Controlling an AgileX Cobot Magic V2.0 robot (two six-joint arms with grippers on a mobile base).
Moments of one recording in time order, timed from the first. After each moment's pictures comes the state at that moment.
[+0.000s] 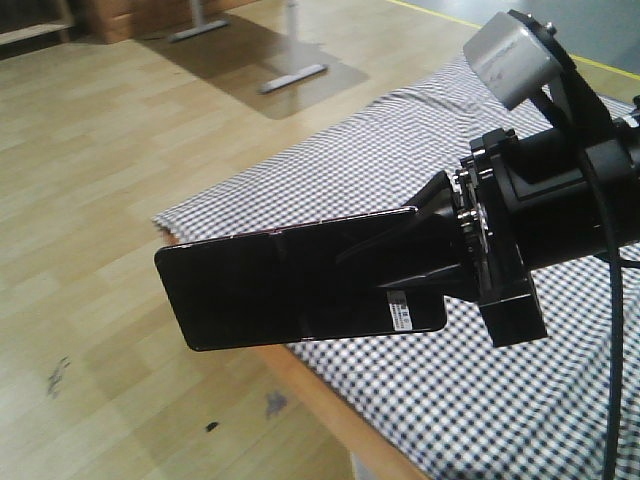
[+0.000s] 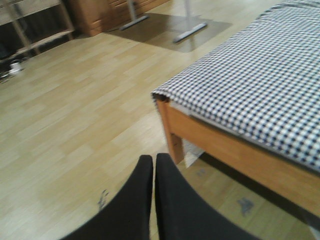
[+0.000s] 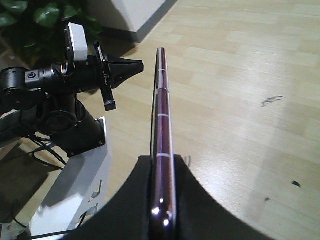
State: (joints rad) left arm 0.04 -0.02 0.03 0.12 0.39 0.06; right arm 0.32 1.25 -1.24 1.00 1.24 -0.98
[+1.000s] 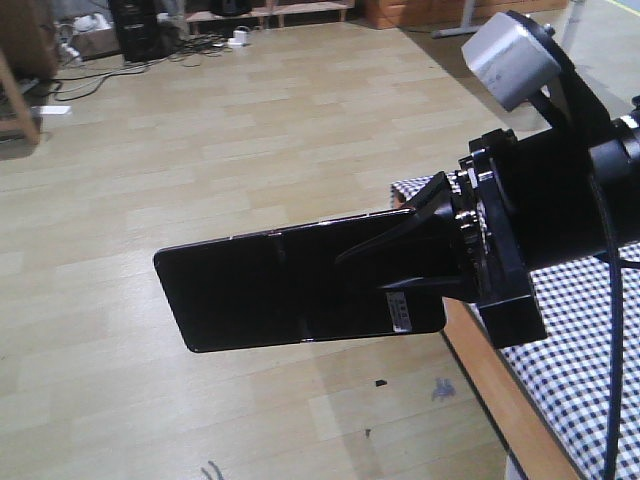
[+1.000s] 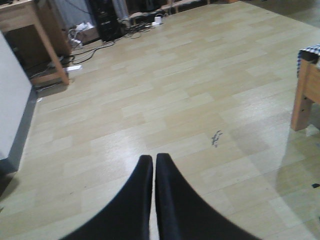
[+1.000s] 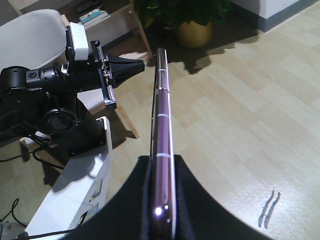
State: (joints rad) left arm 0.04 -0.02 0.03 0.12 0.39 0.06; right arm 0.32 1.25 -1.24 1.00 1.24 -0.98
